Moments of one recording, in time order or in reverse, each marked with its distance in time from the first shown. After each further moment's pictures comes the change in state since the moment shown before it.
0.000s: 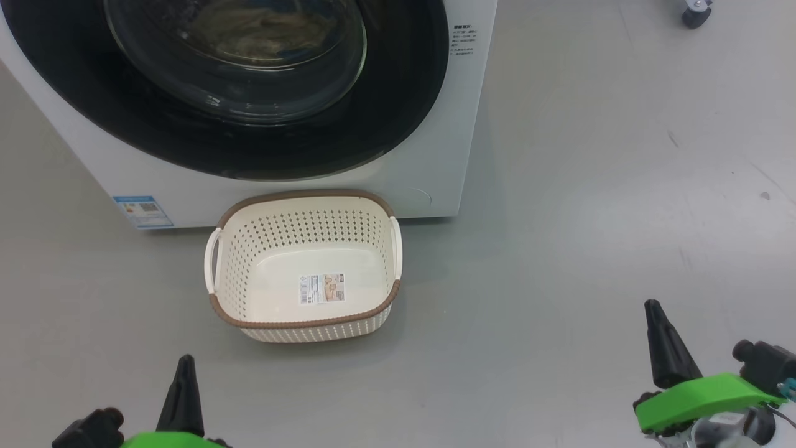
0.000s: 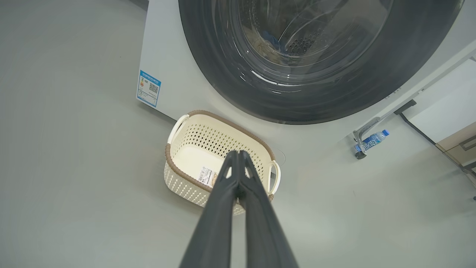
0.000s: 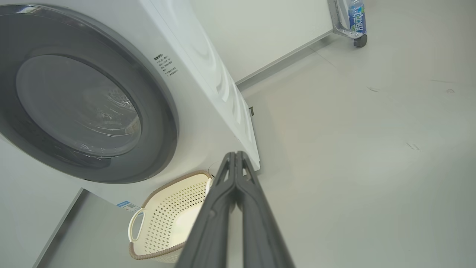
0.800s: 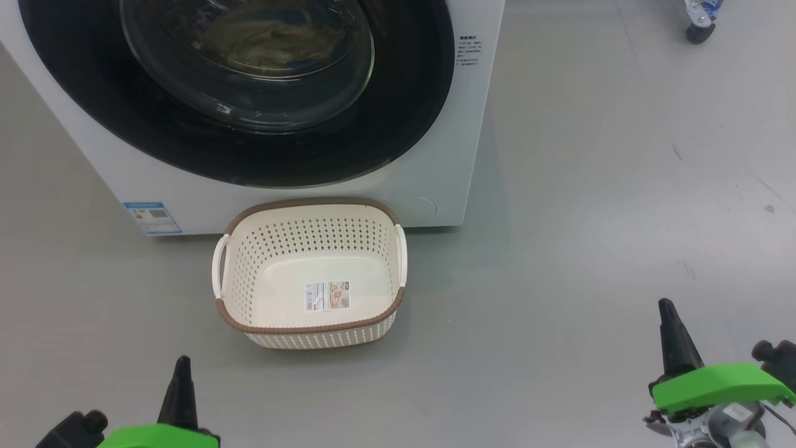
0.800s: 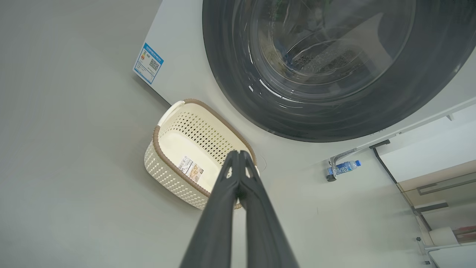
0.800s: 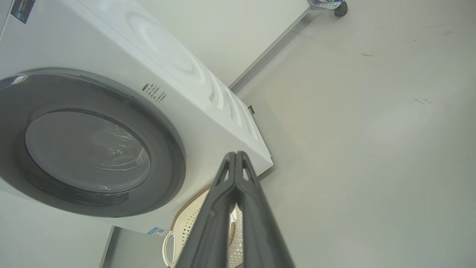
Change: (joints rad) left arm -0.016 0.004 0.010 0.004 -0.251 0.000 0.055; right arm -0.016 -0.007 -0.002 0.003 0.268 0.000 0.063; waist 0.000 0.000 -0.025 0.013
